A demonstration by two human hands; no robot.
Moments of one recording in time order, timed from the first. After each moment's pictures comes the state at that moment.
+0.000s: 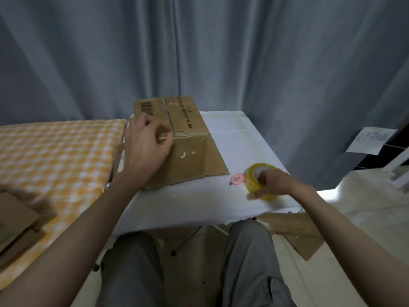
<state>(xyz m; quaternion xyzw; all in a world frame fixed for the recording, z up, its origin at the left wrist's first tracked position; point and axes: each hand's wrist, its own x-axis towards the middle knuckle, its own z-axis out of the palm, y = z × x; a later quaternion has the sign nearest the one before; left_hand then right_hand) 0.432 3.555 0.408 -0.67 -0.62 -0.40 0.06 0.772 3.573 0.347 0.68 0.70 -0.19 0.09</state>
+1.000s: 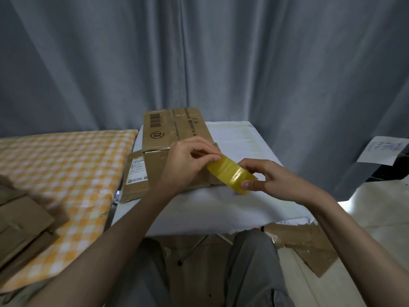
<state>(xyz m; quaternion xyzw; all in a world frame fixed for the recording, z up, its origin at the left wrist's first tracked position) 0.494 3.524 0.427 -0.73 -0.40 -0.52 -0.21 0.731 3.518 0.432 0.41 0.82 -0.35 -0.21</state>
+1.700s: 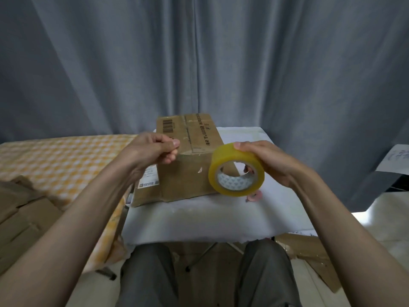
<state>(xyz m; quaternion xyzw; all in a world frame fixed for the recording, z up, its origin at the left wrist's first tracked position) 0.405 3.534 0.467 -0.51 -0.56 -0.46 -0.46 0.693 3.570 0.449 0.43 0.68 -0.52 -0.30</state>
